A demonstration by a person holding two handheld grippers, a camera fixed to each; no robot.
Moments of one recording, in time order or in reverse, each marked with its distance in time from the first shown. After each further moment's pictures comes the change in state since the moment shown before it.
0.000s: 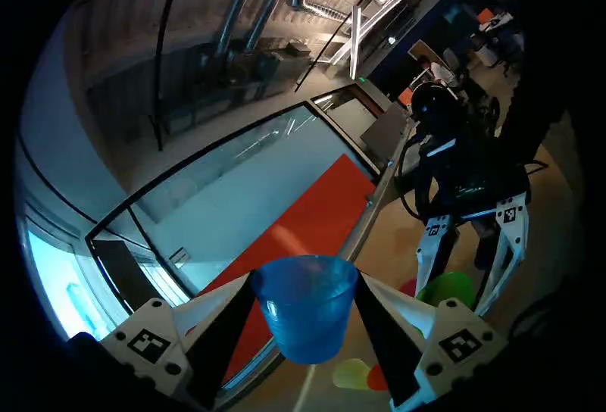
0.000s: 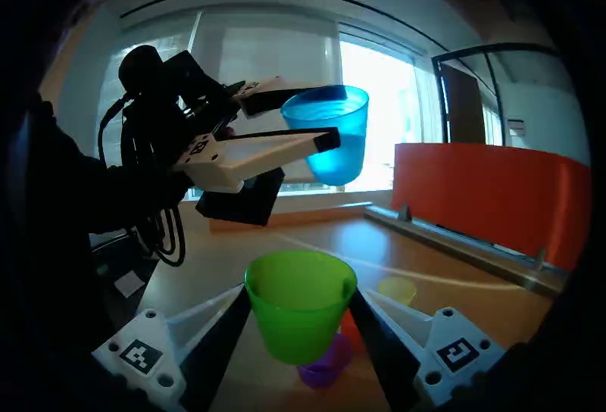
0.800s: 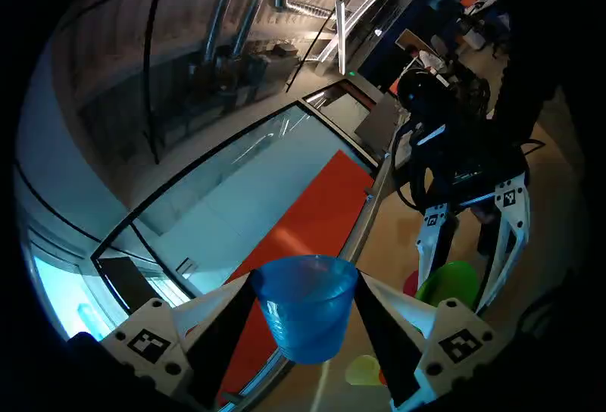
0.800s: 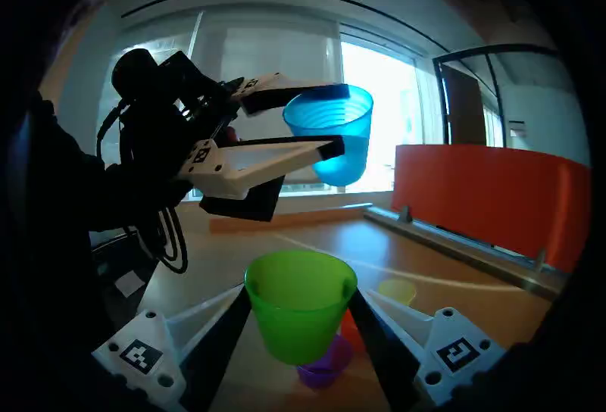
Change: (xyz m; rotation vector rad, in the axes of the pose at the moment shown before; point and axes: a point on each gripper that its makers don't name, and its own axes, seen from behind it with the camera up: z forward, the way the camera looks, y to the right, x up) left arm 0.003 0.005 0.001 -0.004 -0.003 0.090; right arm 0.003 0.000 0.000 0.003 0.003 -0.003
